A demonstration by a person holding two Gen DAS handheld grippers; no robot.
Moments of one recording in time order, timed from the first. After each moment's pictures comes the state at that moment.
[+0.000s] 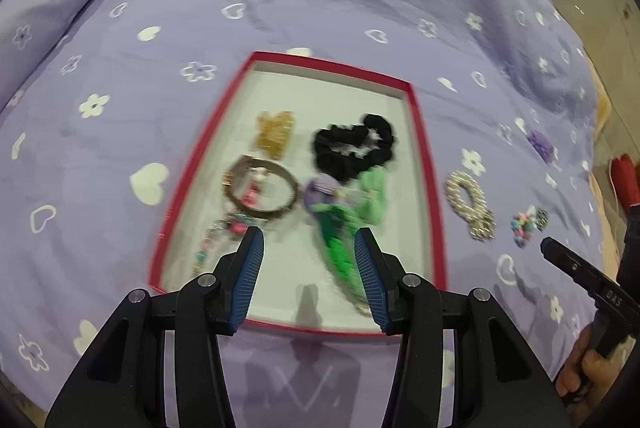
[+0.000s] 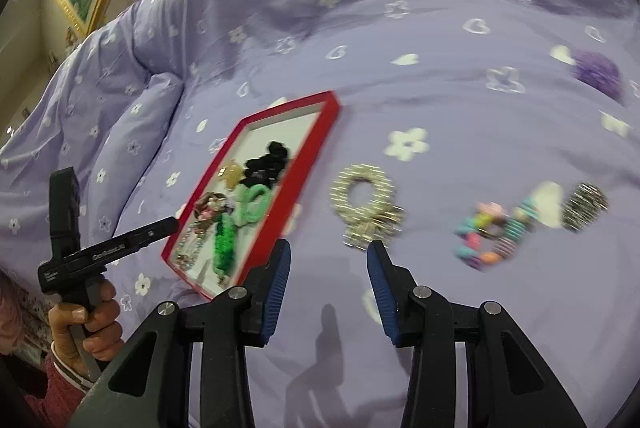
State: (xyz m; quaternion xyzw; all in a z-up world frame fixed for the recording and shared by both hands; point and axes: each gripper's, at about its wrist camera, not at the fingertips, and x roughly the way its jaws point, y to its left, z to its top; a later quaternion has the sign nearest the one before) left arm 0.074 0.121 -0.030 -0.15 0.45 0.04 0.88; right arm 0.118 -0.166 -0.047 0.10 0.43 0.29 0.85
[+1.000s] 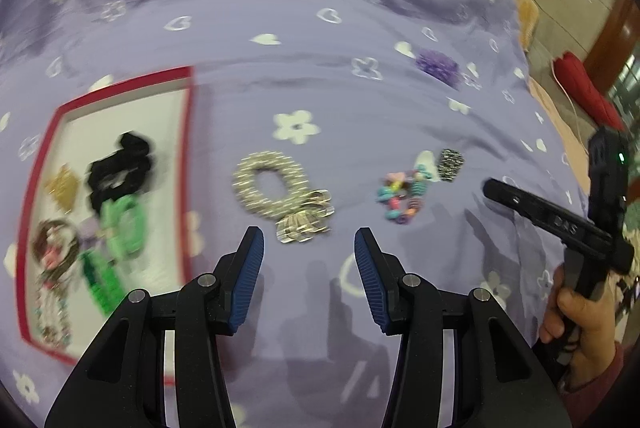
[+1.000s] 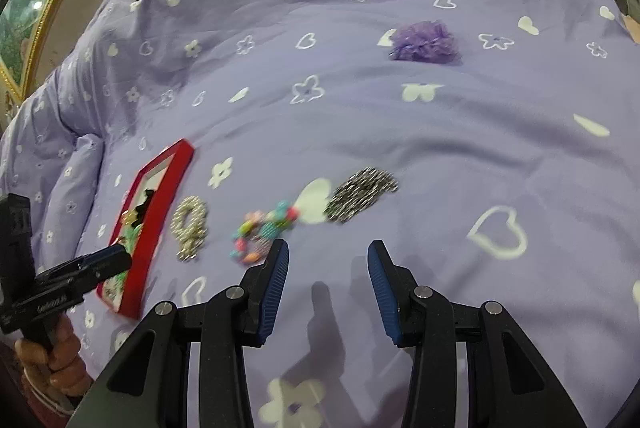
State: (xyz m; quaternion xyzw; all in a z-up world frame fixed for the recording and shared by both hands) left arm 0.138 -0.055 -0.026 -0.05 0.48 -0.12 0.87; right arm 0.140 -0.314 -0.071 0.14 0.43 0.16 0.88
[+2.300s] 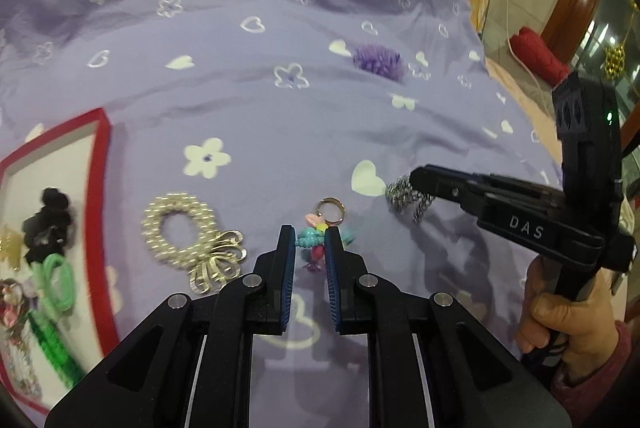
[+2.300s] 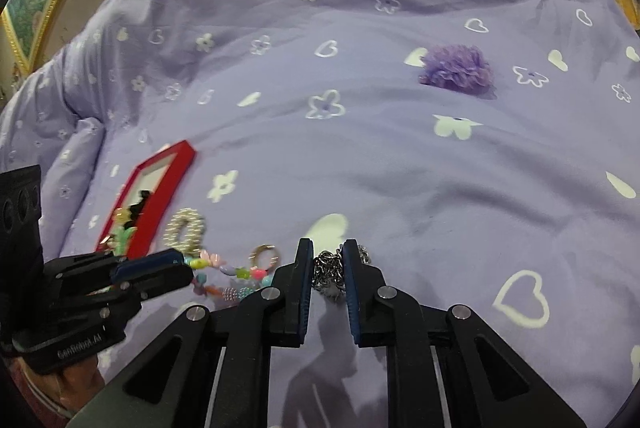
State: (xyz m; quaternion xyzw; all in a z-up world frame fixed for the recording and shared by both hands) left arm 0.153 -0.097 -0.028 -0.03 0.44 -0.19 0.88; right arm 0.161 -0.292 -0.064 0.10 0.41 0.19 0.89
